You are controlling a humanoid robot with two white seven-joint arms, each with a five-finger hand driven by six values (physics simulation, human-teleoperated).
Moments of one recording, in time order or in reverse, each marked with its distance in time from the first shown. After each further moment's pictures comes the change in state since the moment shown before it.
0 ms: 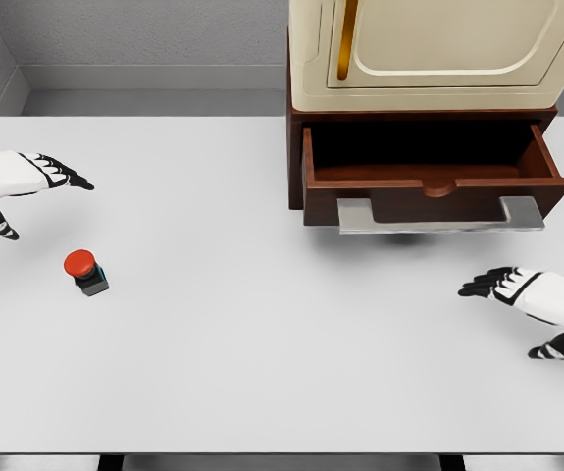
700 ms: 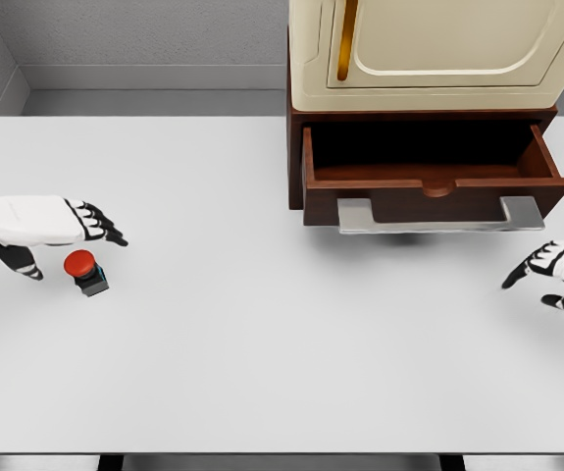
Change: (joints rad) left arm -0.038 0.063 -0.200 -0.195 0.000 0.000 0.000; right arm 0.002 -0.053 -0.121 0.001 -0.060 0.000 0.000
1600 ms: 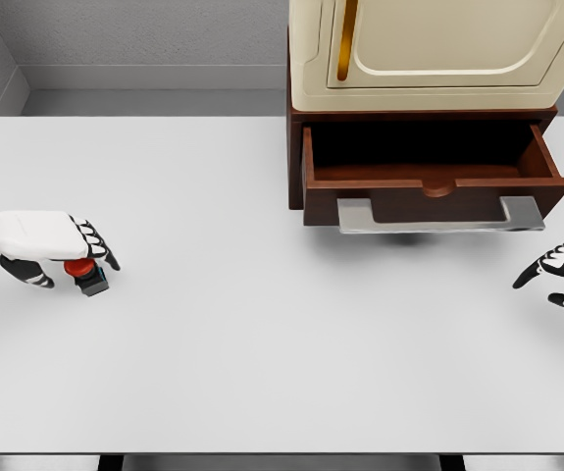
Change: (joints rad) left arm 0.002 -0.006 -0.046 0.006 -0.043 0.000 0.000; right arm 0.052 0.066 -0.076 -0.001 -0.002 0.000 0.000
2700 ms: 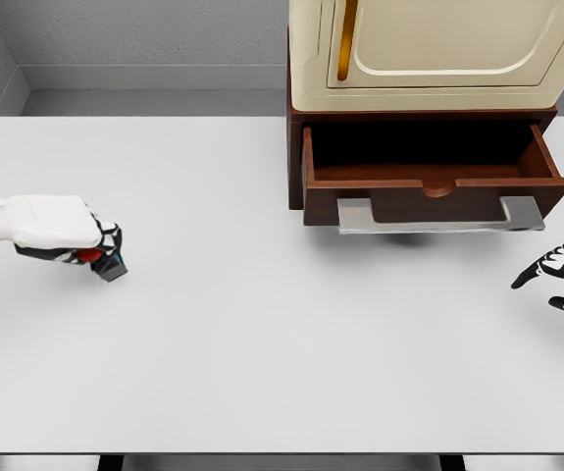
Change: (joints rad) left arm -0.058 -0.008 -0.004 -0.071 0.005 0.000 0.001; right arm 0.005 -0.007 0.003 0.000 0.000 0.000 0.000
